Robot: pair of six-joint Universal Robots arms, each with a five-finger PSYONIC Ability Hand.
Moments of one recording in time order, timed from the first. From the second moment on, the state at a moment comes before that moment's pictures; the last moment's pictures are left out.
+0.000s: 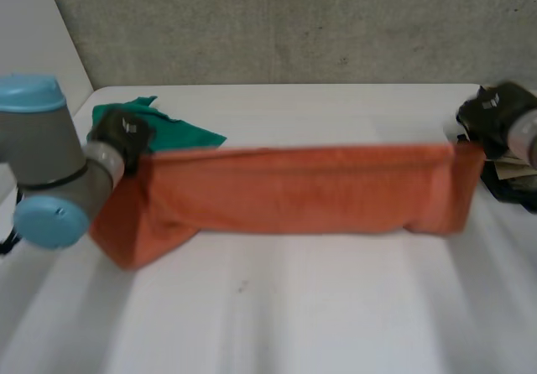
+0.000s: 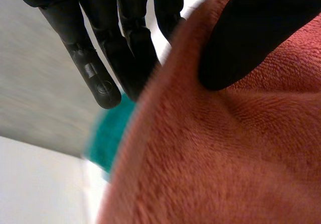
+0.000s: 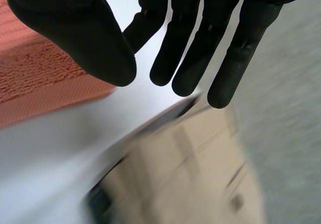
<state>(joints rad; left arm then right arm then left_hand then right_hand) 4.43 -2.16 -1.22 3.19 -1.58 3.92 1.67 -1.06 1.10 0.25 1.42 2.25 1.15 1.20 1.19 1.20 0.98 1.14 1.18 1.19 1.20 1.02</state>
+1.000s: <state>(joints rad) 4.38 -2.19 -1.63 3.78 -1.56 3.72 1.71 -0.97 1.37 -0.07 1.32 2.49 1.01 1.03 1.03 1.03 0.86 1.14 1.19 1.20 1.20 1.03</state>
